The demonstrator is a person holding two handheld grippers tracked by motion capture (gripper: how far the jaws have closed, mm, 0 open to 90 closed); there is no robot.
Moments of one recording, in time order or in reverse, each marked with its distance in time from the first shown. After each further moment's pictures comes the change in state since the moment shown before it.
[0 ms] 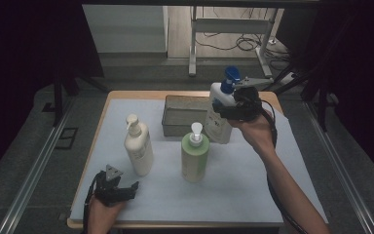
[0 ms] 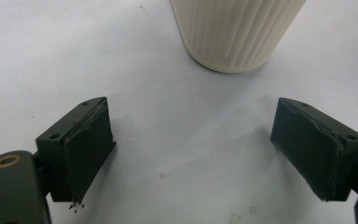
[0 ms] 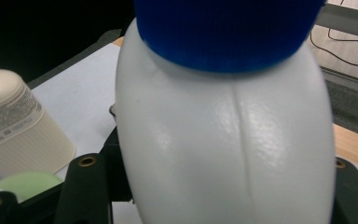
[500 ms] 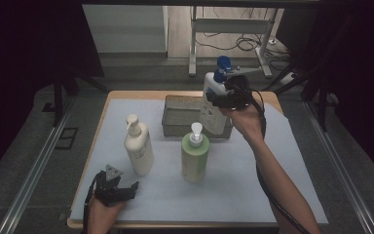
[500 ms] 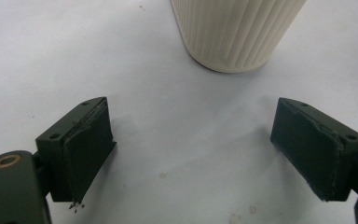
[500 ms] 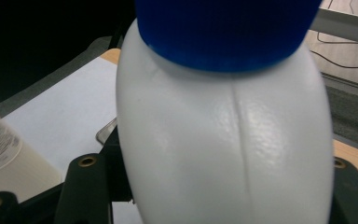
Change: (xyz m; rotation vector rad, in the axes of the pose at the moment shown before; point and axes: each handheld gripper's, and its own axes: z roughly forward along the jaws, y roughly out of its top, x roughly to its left) left arm 0.000 0.000 0.000 0.000 0.000 0.000; right arm -0.002 0.025 0.029 -0.011 -0.044 0.024
